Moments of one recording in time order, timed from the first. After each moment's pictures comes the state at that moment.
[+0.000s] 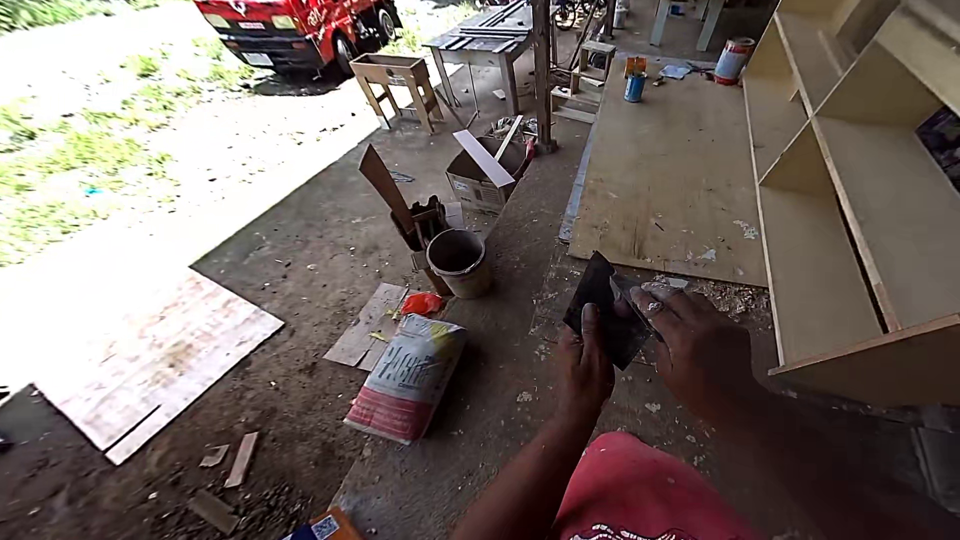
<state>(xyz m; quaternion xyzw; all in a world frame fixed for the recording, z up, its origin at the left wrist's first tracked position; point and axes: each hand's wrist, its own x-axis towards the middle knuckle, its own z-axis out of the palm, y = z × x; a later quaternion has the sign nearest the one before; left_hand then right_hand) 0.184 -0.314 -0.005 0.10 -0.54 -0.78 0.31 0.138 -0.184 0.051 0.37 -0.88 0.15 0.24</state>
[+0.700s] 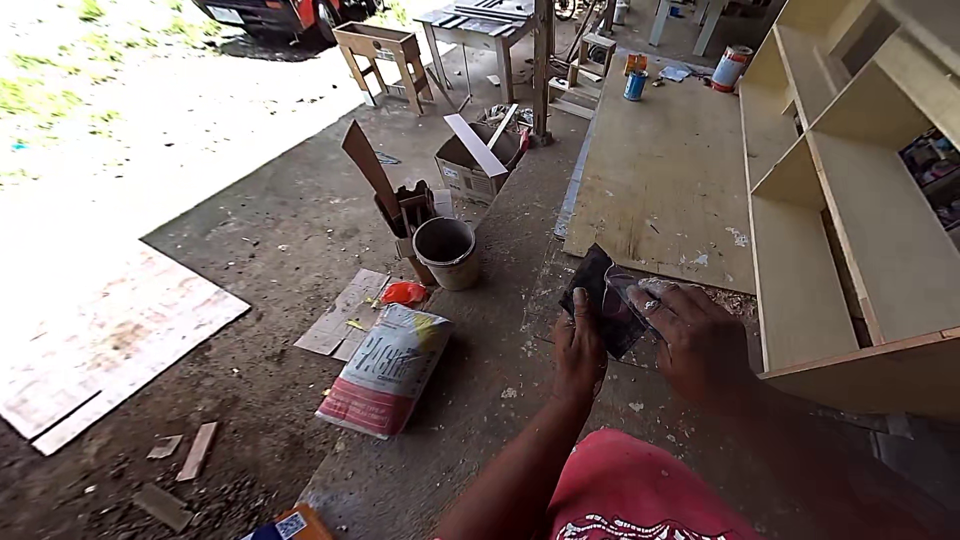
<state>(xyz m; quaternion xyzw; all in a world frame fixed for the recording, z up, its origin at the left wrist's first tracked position) 0.166 -0.336 -0.010 0.12 -0.50 -0.81 0.27 0.121 -0.198 0.050 0.41 -0.88 0.13 0.21</state>
